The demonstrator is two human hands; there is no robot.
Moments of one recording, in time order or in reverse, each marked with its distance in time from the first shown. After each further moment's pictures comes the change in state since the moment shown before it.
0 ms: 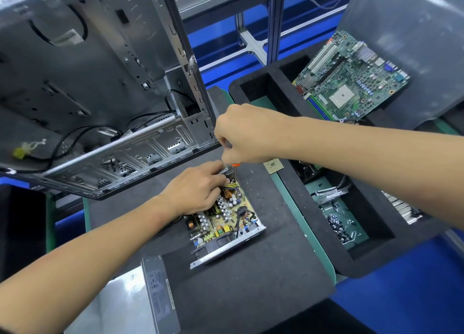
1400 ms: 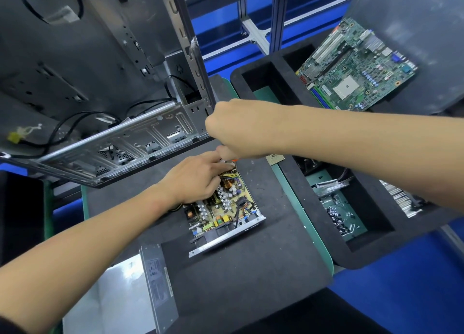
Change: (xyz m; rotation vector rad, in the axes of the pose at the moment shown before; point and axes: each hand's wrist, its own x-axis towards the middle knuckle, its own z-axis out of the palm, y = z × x) left_hand 0.000 0.004 -0.003 -0.024 -0.097 -0.119; right_hand -0.006 -0.026 -0.027 -0.151 -0.174 -0.120
